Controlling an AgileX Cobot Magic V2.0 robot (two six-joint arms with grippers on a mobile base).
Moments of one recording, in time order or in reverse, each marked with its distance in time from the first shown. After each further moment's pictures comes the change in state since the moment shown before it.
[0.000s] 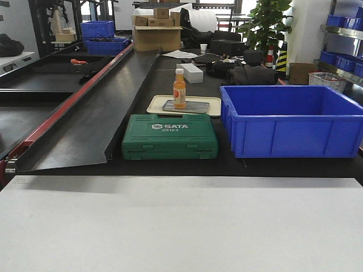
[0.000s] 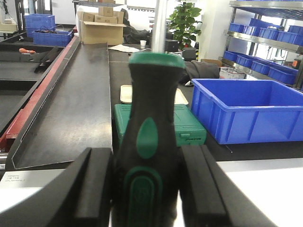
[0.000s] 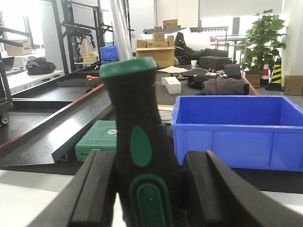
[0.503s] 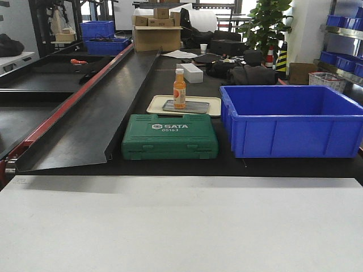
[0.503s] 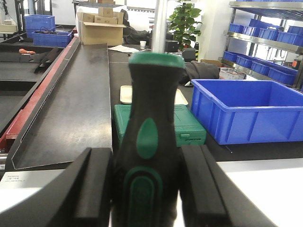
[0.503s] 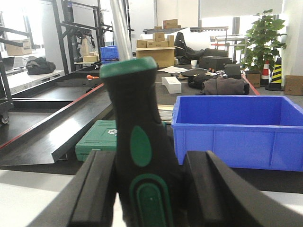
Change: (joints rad) left arm 0.000 0.000 0.000 0.000 0.000 0.000; right arm 0.000 0.000 0.000 0.000 0.000 0.000
